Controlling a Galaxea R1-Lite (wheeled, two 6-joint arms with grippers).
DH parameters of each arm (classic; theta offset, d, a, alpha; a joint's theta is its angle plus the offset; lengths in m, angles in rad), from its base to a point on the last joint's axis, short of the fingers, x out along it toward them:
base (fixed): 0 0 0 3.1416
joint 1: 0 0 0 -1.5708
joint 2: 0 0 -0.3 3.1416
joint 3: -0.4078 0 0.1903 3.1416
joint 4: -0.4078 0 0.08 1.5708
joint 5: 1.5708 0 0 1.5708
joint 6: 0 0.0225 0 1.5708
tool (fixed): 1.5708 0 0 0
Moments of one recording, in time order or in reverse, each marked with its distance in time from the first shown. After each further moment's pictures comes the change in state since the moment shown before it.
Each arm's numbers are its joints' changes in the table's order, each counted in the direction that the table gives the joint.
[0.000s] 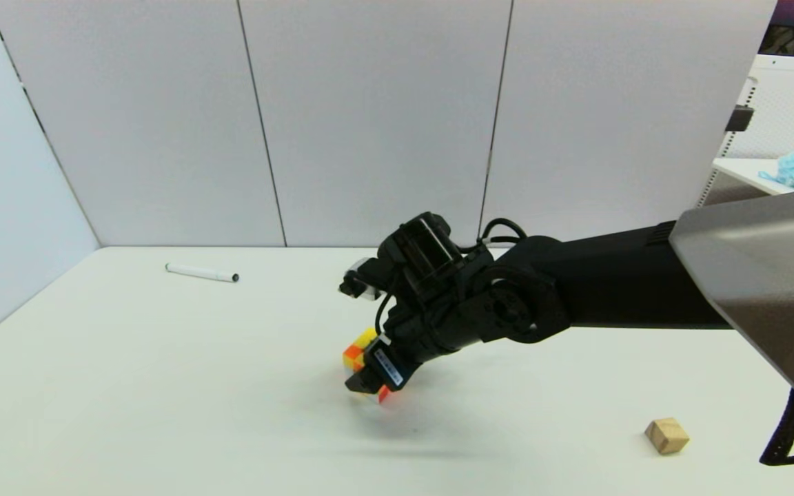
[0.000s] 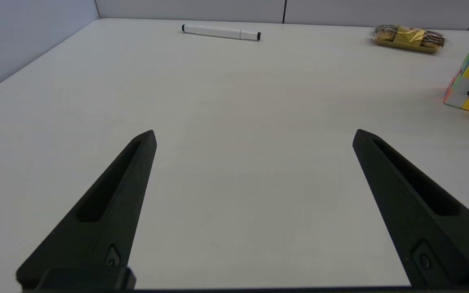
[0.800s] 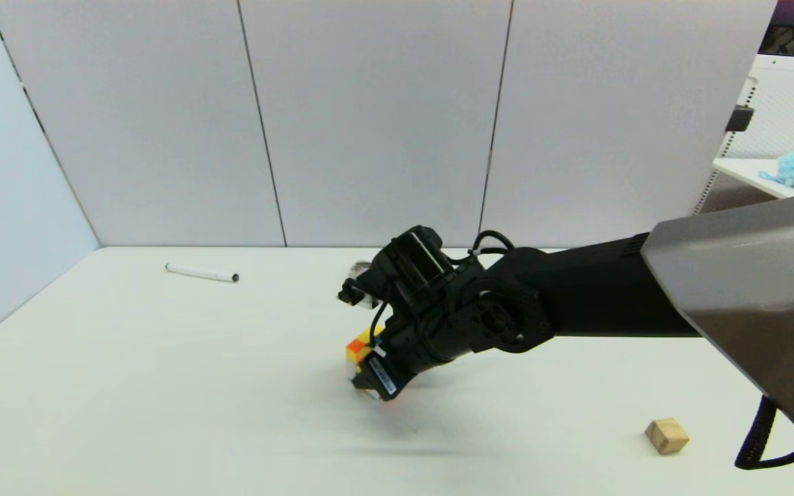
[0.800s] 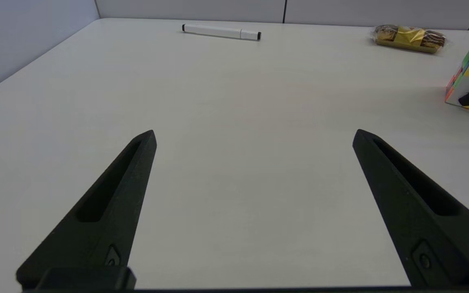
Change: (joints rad) left arm 0.000 0.000 0.000 0.001 0.000 0.000; right arm -0.009 -0.030 0.003 0.001 -0.004 0.083
